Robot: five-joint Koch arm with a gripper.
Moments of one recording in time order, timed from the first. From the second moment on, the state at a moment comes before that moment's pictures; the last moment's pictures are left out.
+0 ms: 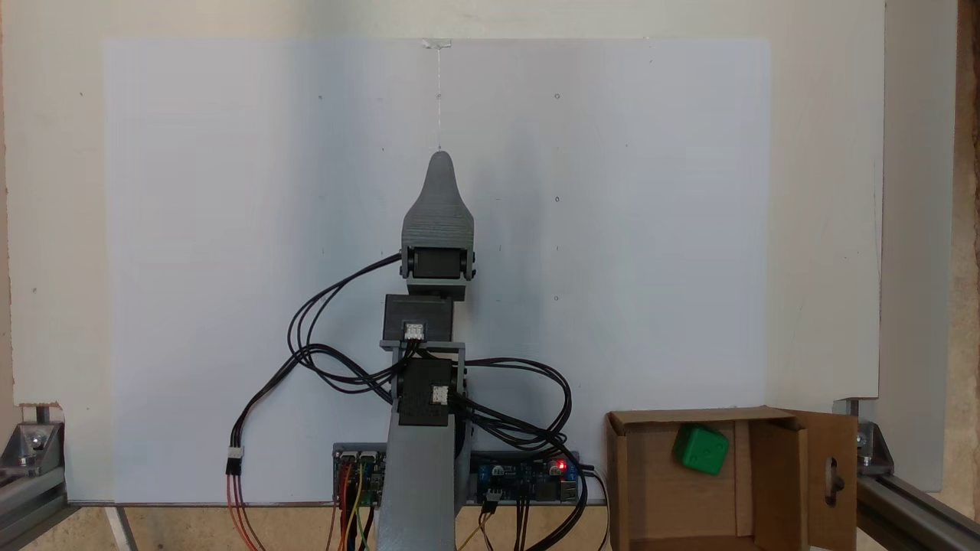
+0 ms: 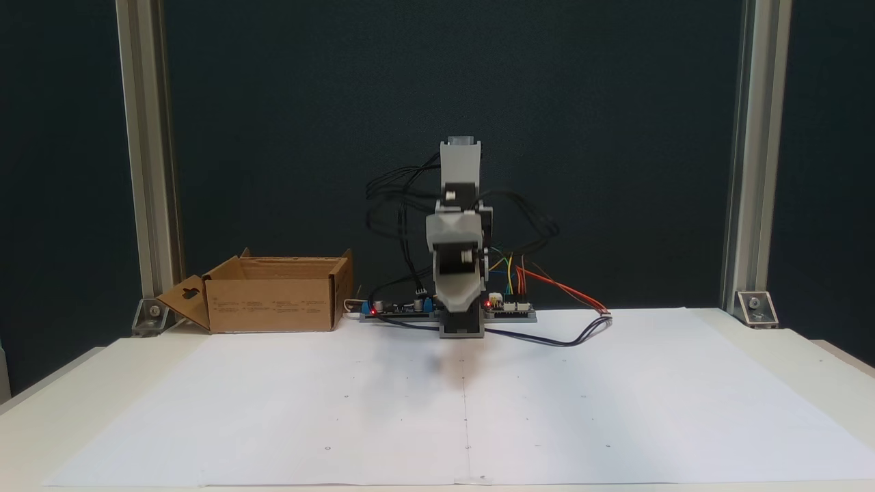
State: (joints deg) arm 1.5 129.5 157.1 -42.2 1.8
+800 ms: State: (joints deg) arm 0.7 129.5 176.2 -82.5 1.8
